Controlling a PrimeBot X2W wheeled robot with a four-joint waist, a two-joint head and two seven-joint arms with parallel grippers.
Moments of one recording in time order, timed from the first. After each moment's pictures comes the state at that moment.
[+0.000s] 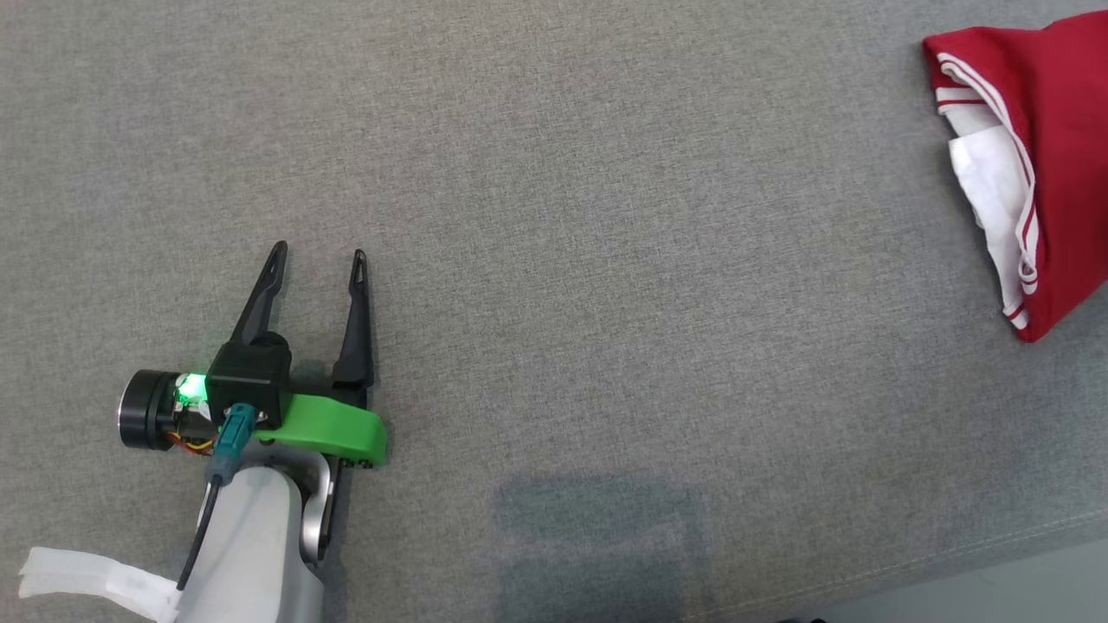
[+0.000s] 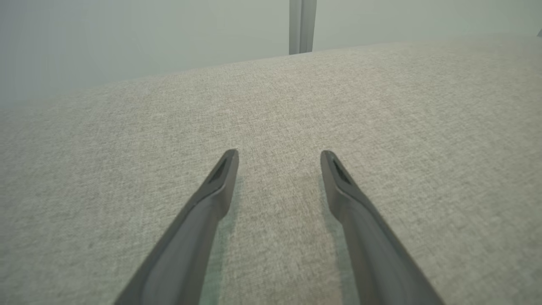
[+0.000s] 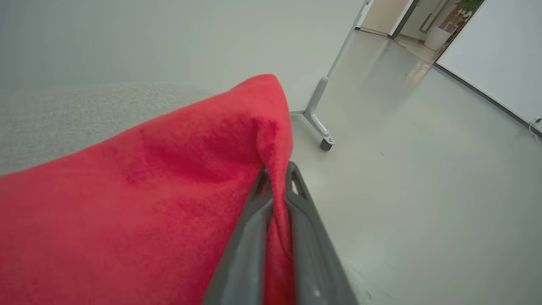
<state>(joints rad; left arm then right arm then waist) -0.33 0.05 -0.10 0.30 -0.02 -0.04 -0.26 -0.95 -0.35 -0.69 1.01 -0.38 0.13 -0.26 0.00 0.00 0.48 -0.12</state>
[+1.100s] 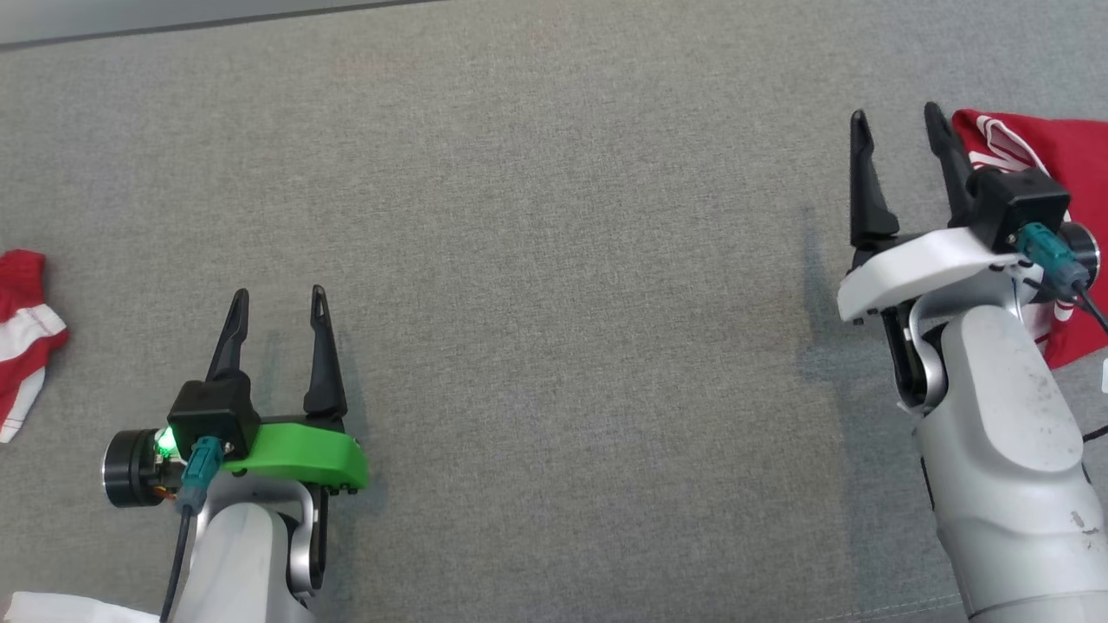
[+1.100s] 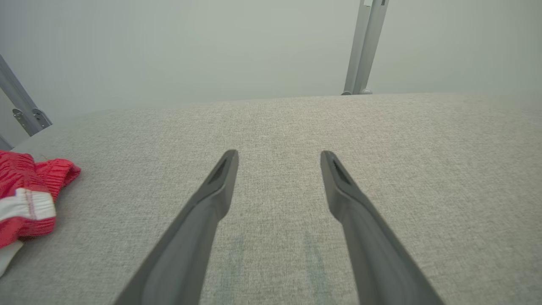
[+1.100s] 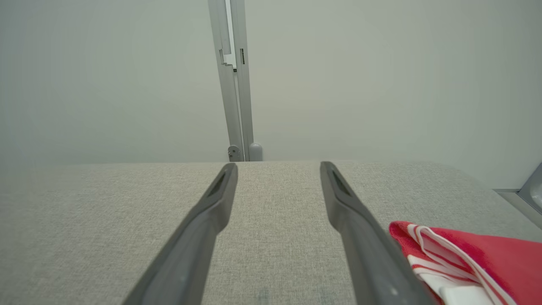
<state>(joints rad) -0.27 0.05 -0.07 0.31 -0.11 0.02 -0.26 -0.62 -0.09 -0.05 0.51 0.08 0.13 -0.26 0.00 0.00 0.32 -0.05</state>
